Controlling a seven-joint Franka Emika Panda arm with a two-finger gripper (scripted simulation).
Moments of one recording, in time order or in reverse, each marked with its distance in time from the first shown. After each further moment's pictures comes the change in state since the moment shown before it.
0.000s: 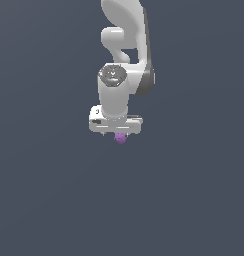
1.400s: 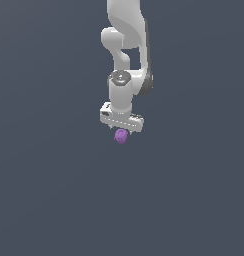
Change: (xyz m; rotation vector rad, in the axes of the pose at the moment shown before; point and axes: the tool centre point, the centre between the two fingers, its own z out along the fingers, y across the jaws) arm -0.066 -0.022 0.063 0.032 0.065 0.275
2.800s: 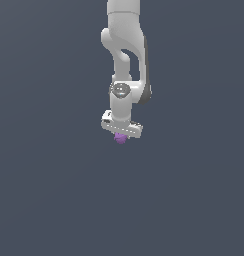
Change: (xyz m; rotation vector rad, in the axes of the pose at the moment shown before) arm -0.001 0.000 0.049 0.001 0.003 0.003
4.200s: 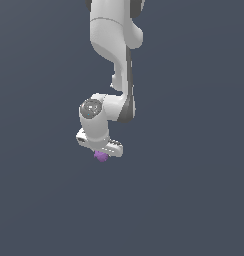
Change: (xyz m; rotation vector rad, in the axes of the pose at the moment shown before) arm 0.130 0.051 -0.011 -0.001 -0.001 0.001
